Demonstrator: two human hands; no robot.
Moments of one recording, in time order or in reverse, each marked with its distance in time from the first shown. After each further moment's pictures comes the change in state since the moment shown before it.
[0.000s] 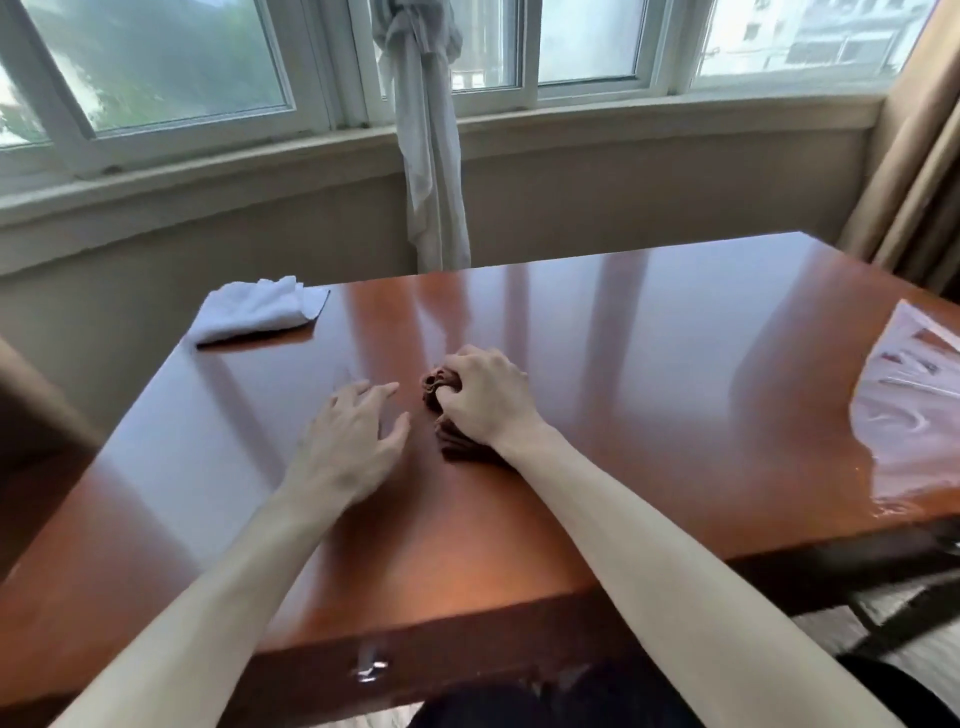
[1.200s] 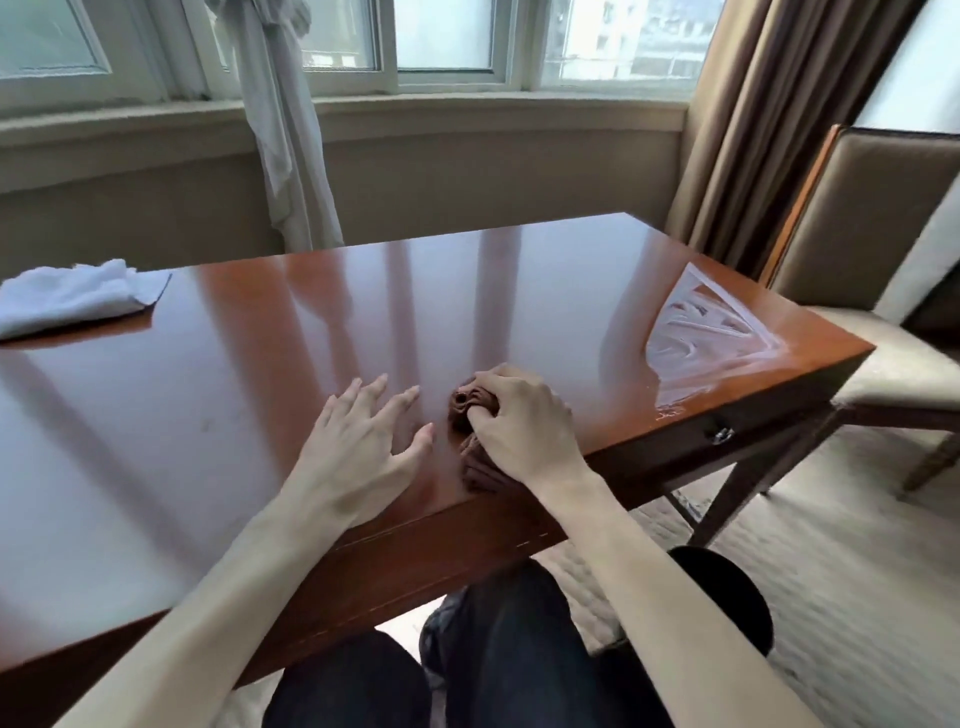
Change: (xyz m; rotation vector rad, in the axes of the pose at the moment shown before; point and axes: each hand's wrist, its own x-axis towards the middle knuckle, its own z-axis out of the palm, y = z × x) left_hand -0.069 0.117 0.043 -0.031 -0.093 0.382; right_hand -0.163 0.068 -0.105 -0.141 0.155 0.293
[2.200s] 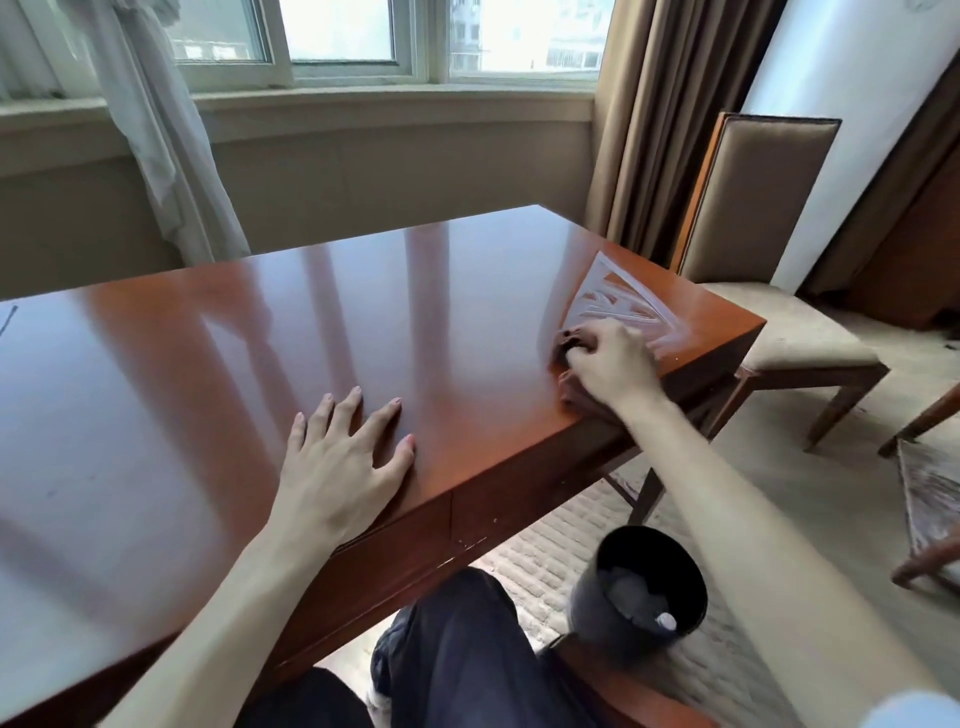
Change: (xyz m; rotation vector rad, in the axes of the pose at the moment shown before) left_hand 0.035 0.060 0.040 0.063 -0.050 0.022; right_hand 0.041 0.179 -0.086 -0.100 0.152 0.415
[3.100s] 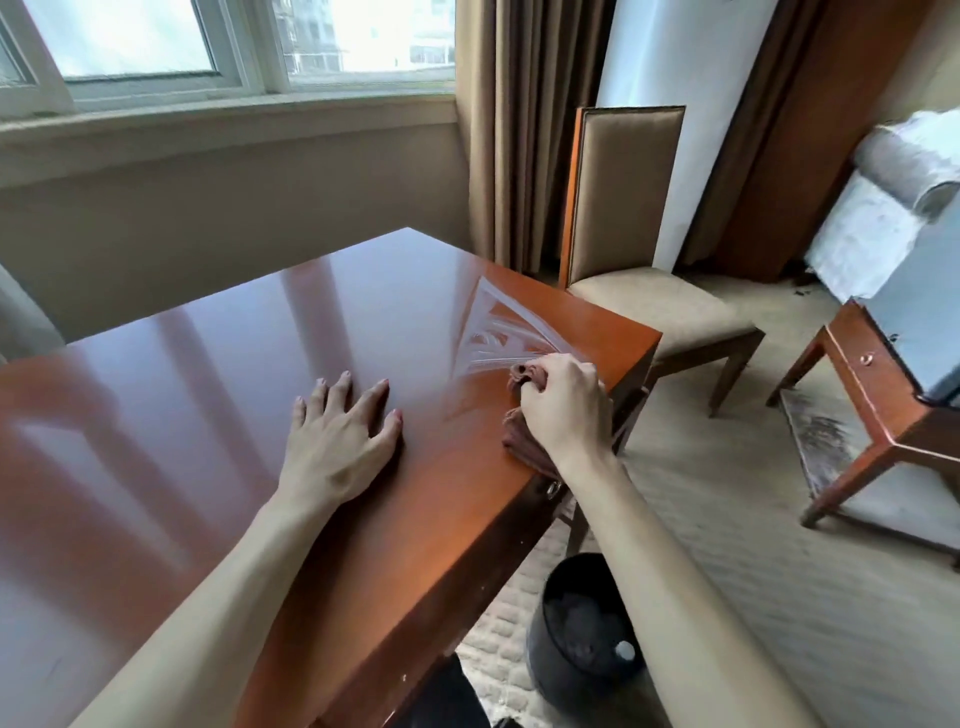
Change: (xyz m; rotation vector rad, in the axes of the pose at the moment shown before) left_hand 0.206 0.111 0.051 -0.038 -0.061 0.216; right_hand 0.052 0.061 0.000 -0.017 0.241 0.189
